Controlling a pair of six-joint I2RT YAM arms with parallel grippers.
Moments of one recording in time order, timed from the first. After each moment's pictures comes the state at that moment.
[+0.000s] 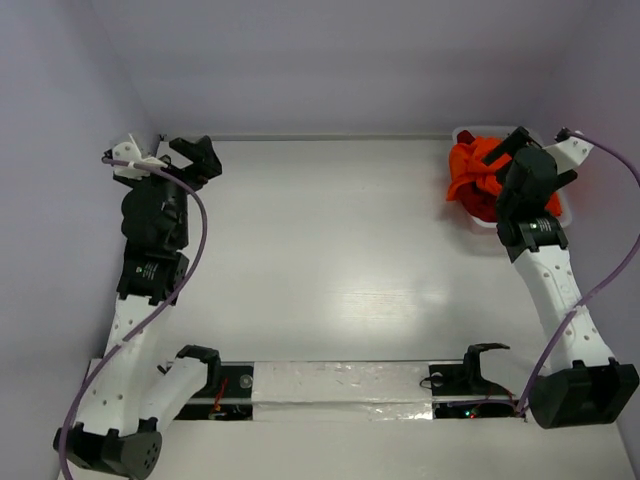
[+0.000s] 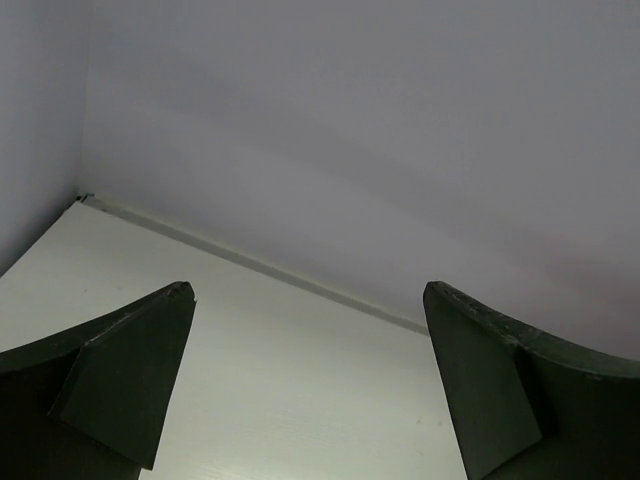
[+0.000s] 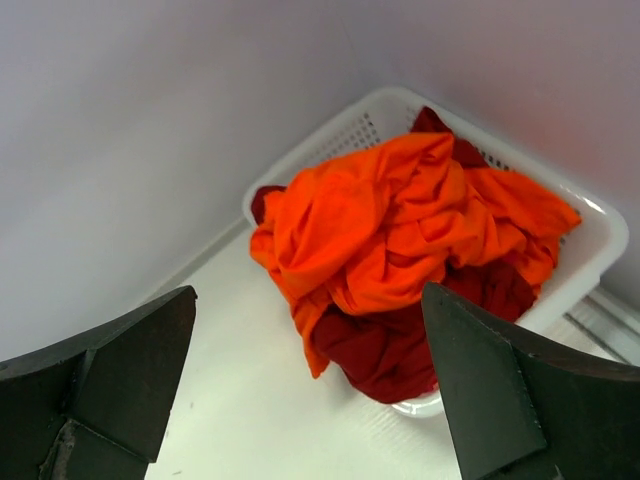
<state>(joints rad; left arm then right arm) -0.20 0.87 1.02 0.01 -0.35 -0.41 0.05 1.08 1.12 -0.15 0.61 0.45</state>
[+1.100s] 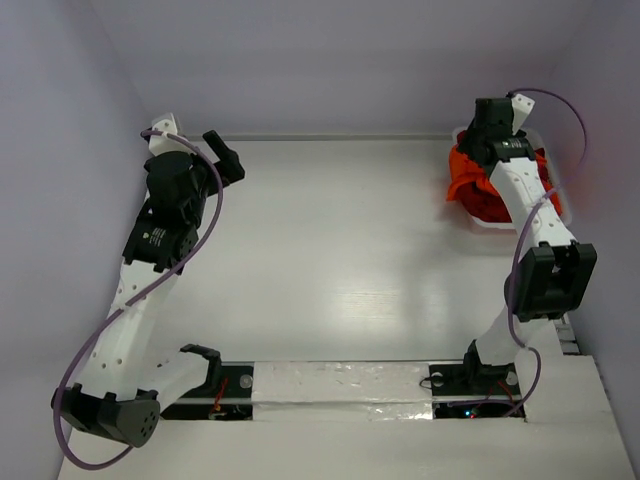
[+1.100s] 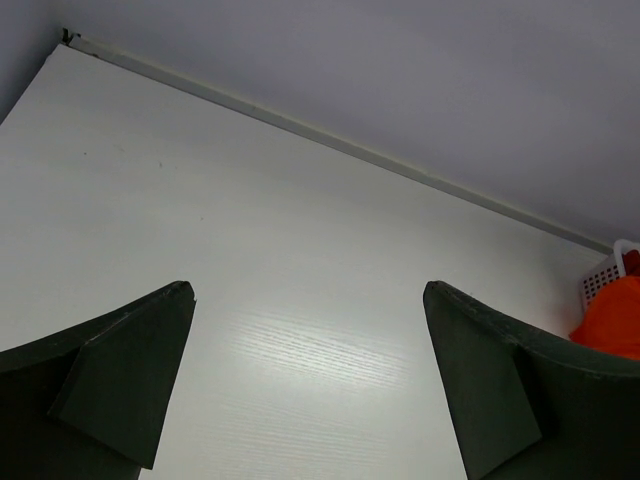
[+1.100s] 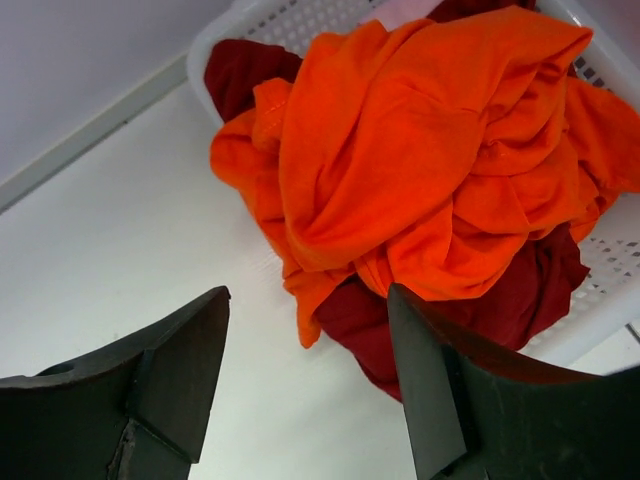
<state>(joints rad) -0.27 1.03 1.25 -0.42 -0.30 -0.47 0.05 1.68 1.67 -0.60 0.51 0.46</state>
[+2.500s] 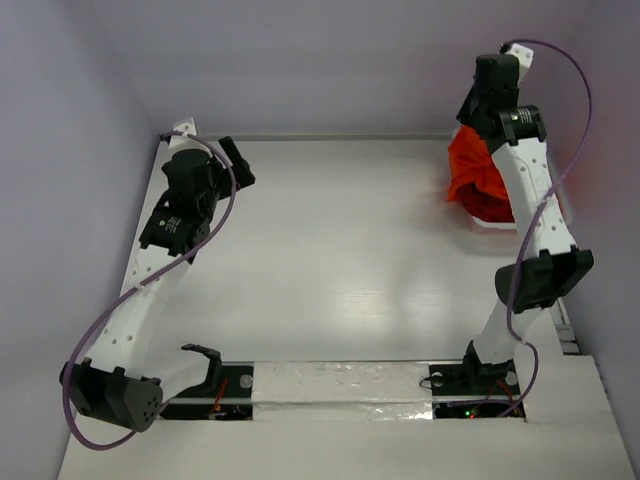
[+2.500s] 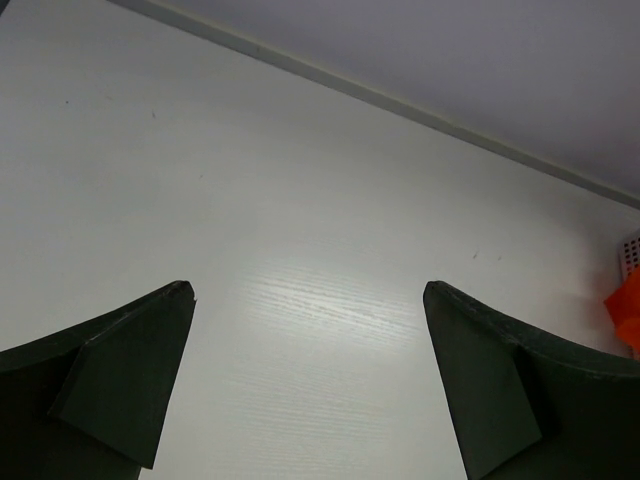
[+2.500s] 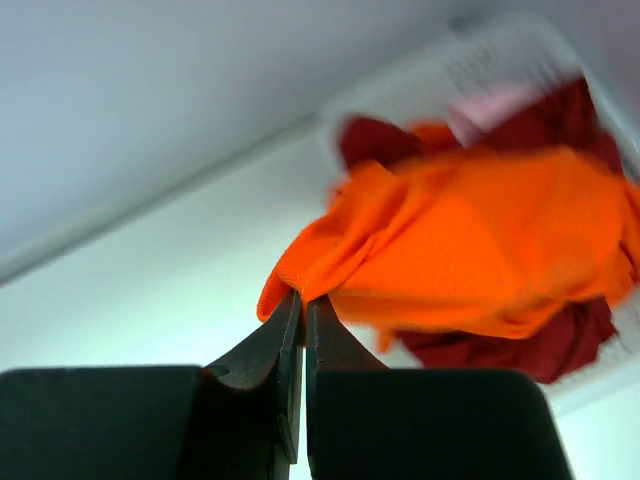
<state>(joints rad) -0.28 1.11 1.22 -0.42 -0.28 -0.47 0.10 1.81 2.09 -0.81 0.44 0.41</state>
